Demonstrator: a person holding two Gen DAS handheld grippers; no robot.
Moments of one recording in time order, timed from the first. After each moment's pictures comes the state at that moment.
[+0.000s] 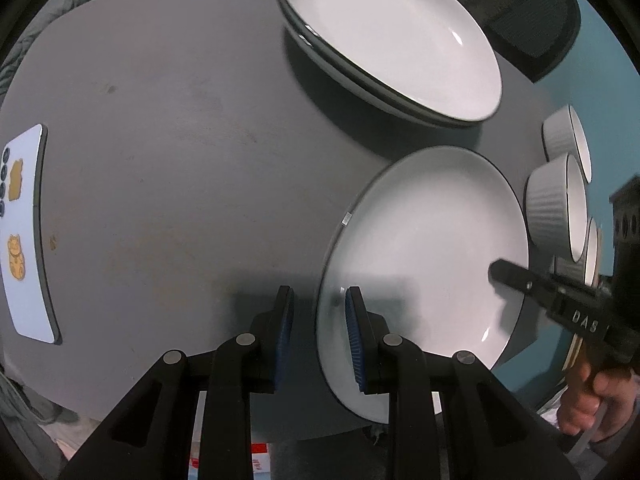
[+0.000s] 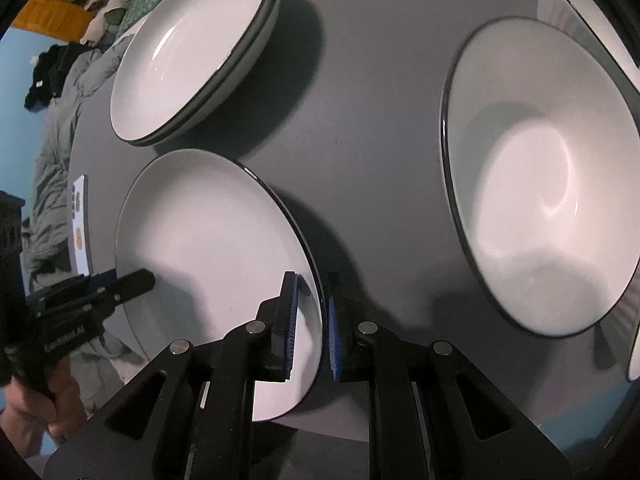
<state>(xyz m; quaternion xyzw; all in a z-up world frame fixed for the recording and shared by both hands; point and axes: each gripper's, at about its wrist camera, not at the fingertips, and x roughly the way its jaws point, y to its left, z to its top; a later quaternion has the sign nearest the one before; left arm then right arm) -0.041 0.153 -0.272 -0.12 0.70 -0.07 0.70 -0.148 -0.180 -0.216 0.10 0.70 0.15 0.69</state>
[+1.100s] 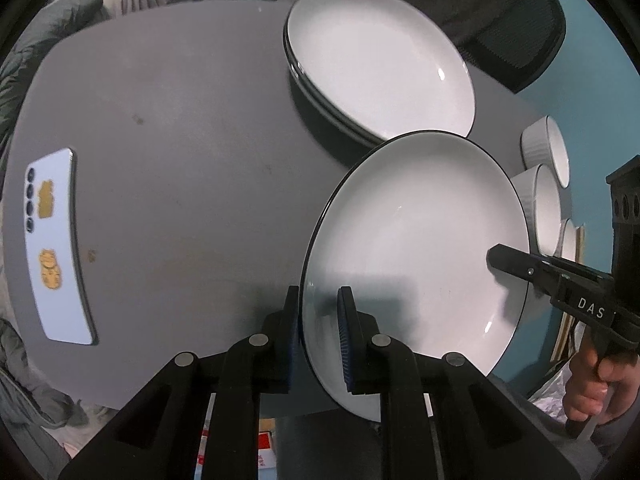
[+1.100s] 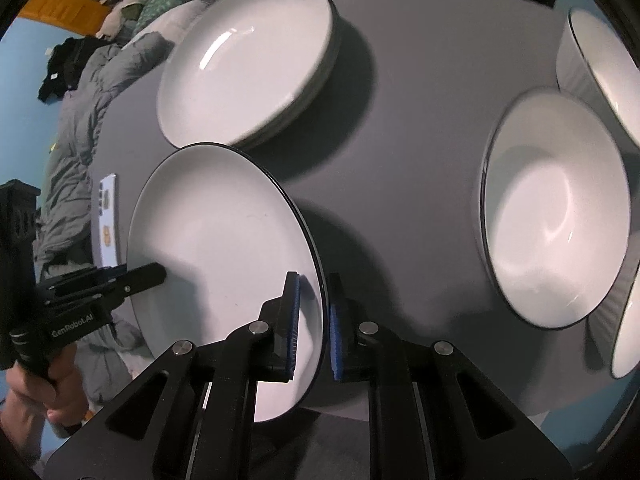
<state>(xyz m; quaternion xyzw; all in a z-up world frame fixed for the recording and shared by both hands) -0.036 0.177 -0.225 -0.13 0.70 -0.08 0.70 -0.127 -0.176 -0.169 0.10 0.69 0.18 0.69</state>
